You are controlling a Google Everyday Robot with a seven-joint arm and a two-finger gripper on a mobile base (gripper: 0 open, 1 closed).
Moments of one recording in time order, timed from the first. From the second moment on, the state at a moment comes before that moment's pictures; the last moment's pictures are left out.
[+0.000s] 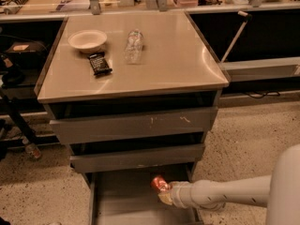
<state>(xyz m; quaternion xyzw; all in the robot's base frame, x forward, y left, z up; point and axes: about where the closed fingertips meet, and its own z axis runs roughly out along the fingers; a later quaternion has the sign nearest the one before) 0.475 -0.068 0.322 -0.33 0.88 0.20 0.27</state>
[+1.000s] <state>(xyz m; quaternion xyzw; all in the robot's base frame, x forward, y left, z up) 0.472 -0.090 0.421 -0.31 0.88 0.17 0.30</state>
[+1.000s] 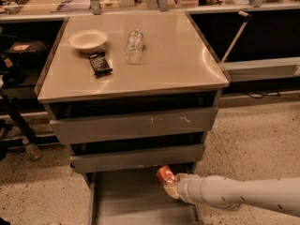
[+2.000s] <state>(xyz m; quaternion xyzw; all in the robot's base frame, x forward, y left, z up) 0.468 -0.097 0.521 -0.33 0.86 0.17 0.35</state>
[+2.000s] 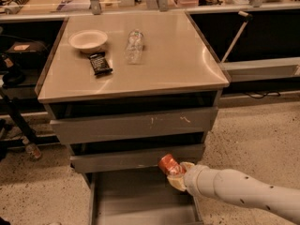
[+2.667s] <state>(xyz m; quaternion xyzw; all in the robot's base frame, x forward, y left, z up) 0.472 -0.115 0.583 -0.34 0.85 0.14 0.38</state>
